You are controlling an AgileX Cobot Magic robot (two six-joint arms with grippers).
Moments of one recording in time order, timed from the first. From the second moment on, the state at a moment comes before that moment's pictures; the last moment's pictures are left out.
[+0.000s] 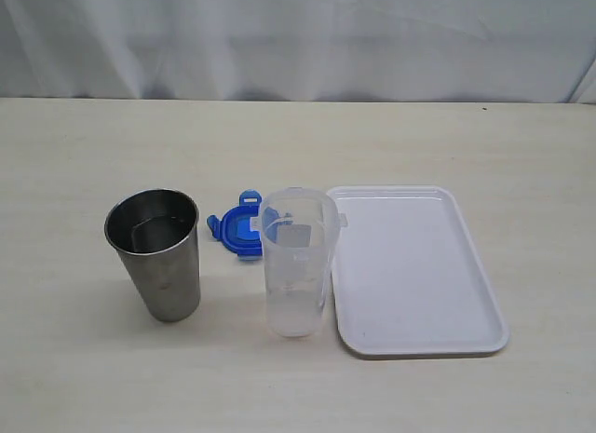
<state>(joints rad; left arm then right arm) -0.10 0.00 0.00 -0.16 -0.19 -0.09 0.03 0.00 0.00 -0.05 0.37 0.17</state>
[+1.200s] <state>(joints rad) -0.10 0.87 -0.12 0.97 -0.64 -0.81 0.03 0.00 0.00 -0.05 0.37 0.17</state>
